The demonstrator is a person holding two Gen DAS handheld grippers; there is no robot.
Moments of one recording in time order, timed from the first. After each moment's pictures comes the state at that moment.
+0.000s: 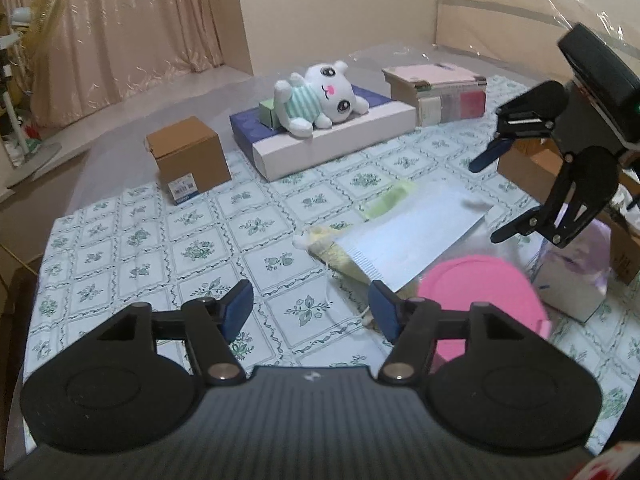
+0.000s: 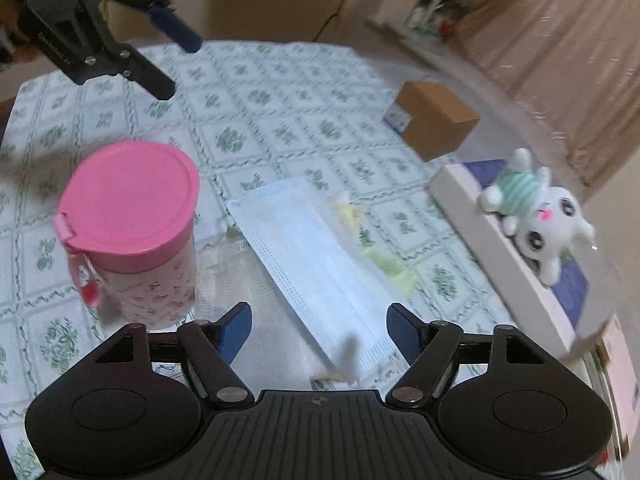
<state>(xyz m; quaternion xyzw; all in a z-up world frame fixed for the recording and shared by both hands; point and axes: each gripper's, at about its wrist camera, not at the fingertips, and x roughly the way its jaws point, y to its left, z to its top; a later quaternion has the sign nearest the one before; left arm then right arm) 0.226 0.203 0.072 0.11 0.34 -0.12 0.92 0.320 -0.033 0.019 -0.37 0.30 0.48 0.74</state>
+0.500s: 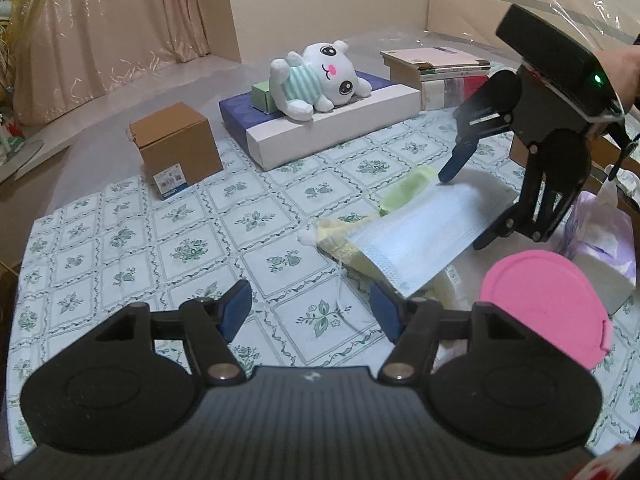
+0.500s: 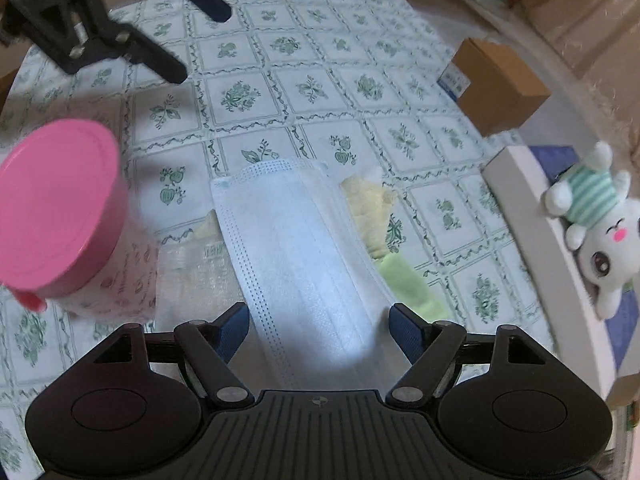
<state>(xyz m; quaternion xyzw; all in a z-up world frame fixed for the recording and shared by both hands) 0.268 0.216 0.042 0.11 0.36 -0.14 0.92 0.388 0.012 -0.015 -0.39 0.37 0.51 0.67</state>
